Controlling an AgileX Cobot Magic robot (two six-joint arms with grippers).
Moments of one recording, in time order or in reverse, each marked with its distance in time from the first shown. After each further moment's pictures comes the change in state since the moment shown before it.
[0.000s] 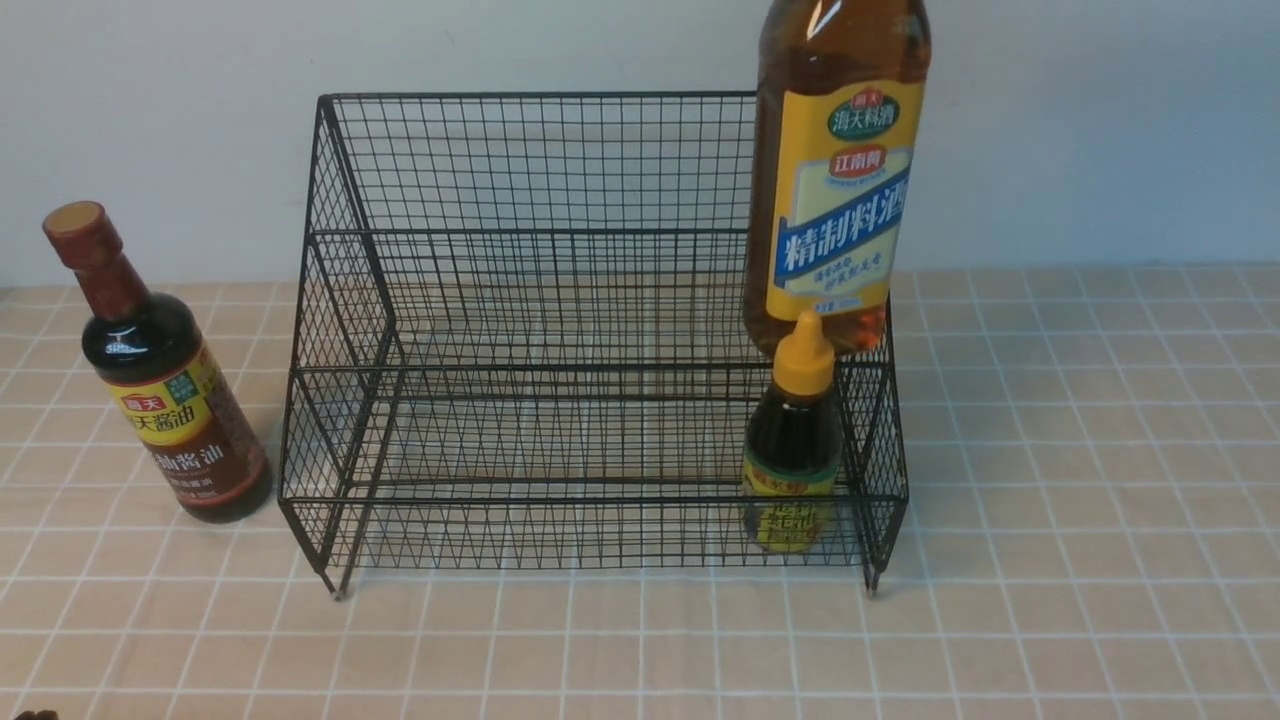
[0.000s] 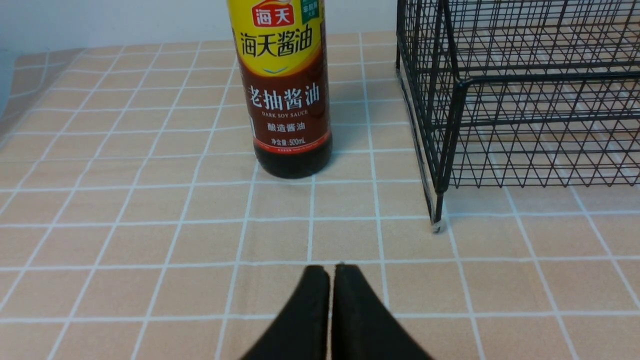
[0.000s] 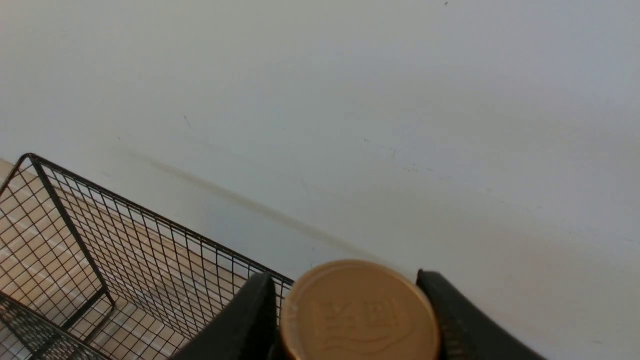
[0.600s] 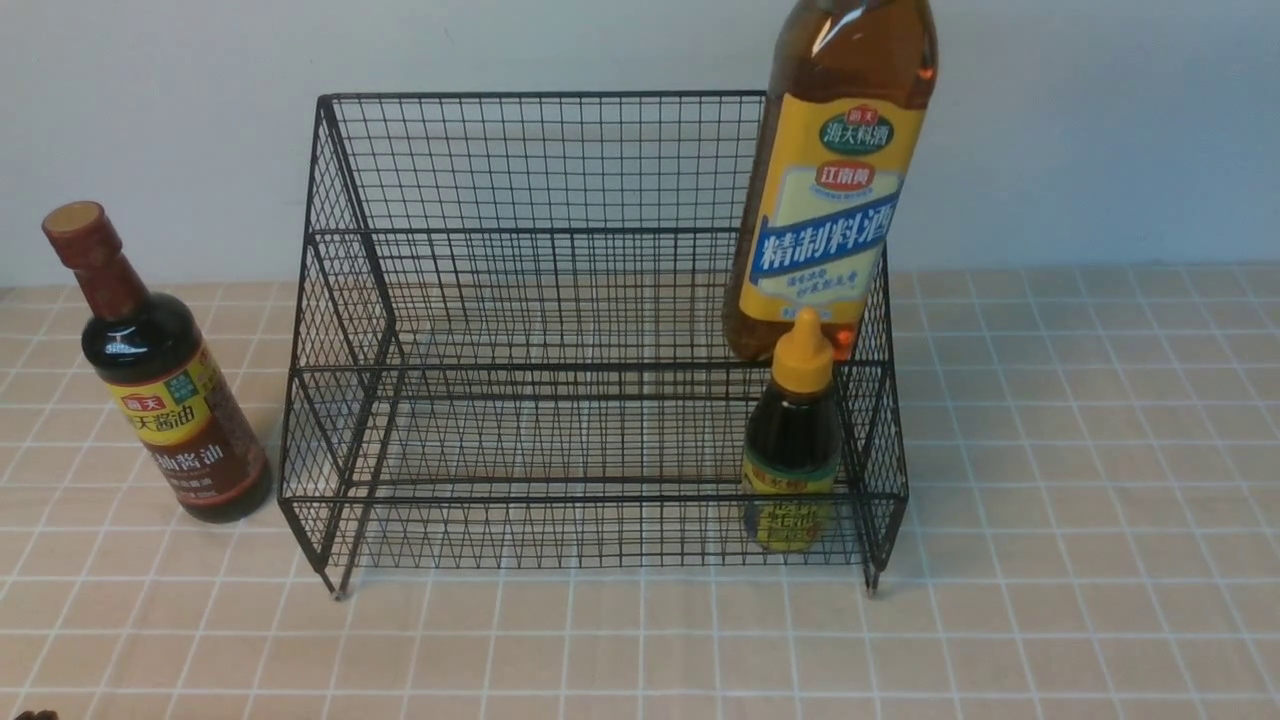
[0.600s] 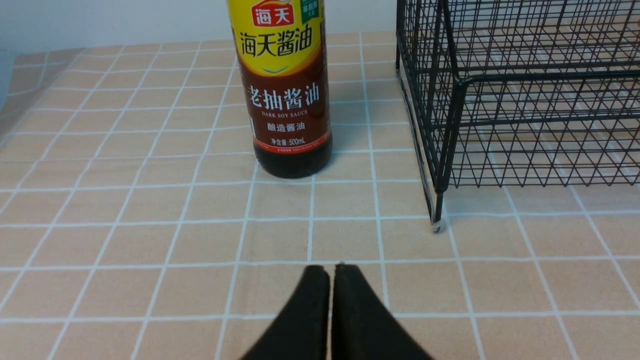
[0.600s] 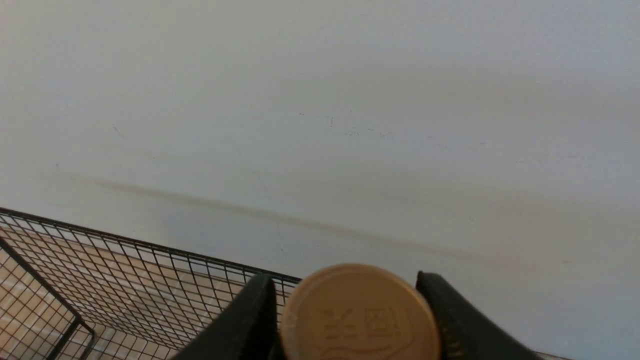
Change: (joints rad) right arm 0.021 0.001 0.004 -0.231 0.062 0.373; left arm 0.000 0.000 0.000 0.000 0.000 0.000
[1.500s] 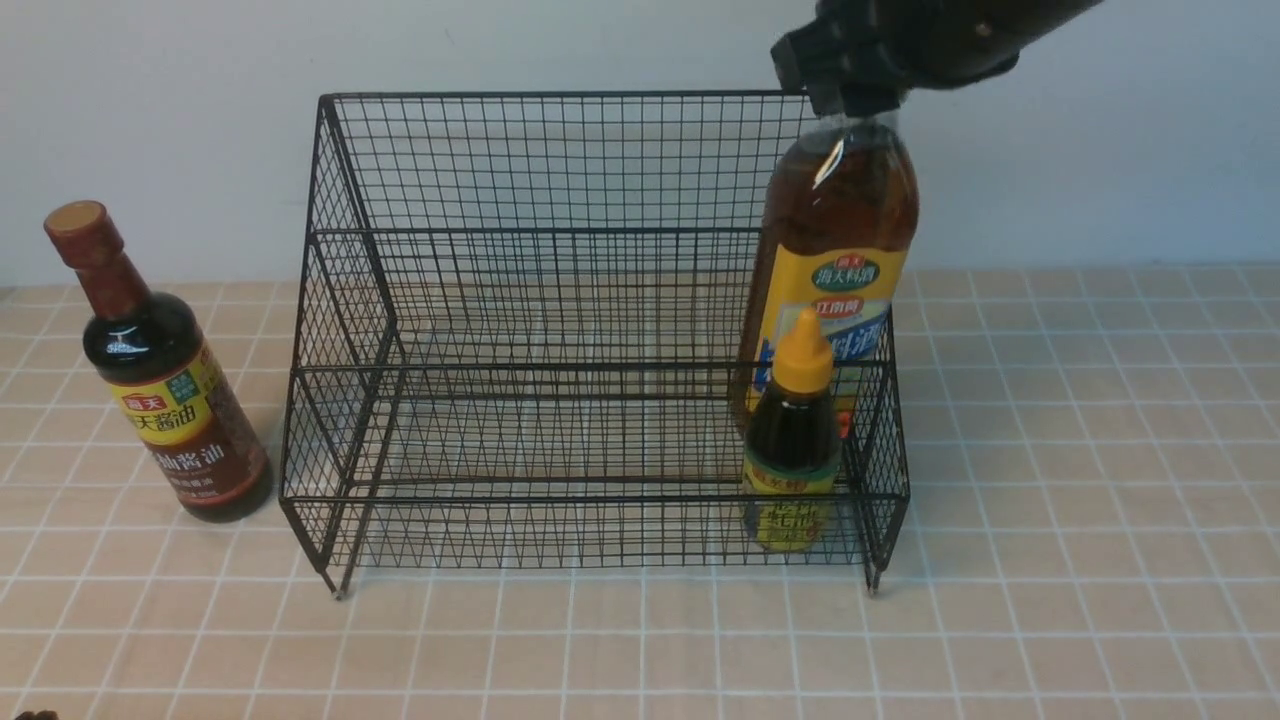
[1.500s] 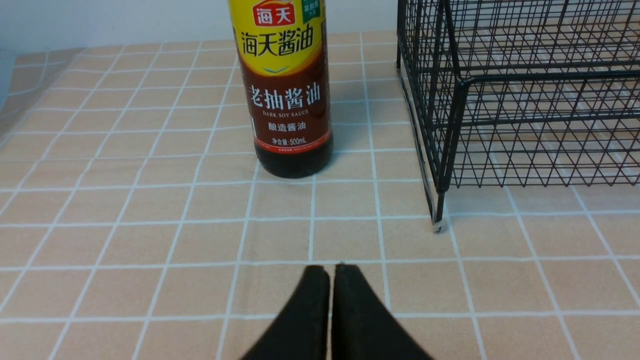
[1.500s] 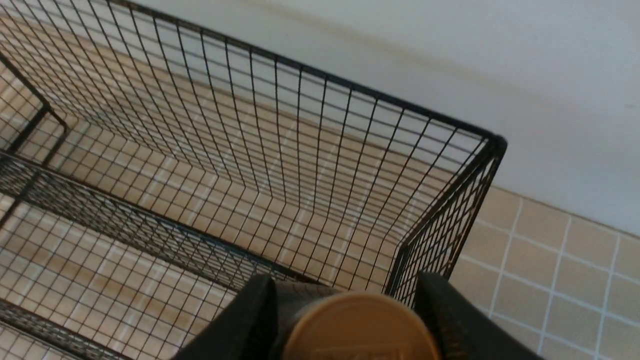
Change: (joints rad) right arm 0.021 0.065 0.004 0.120 0.259 -0.193; left arm 0.000 0.000 0.000 0.000 0.000 0.000
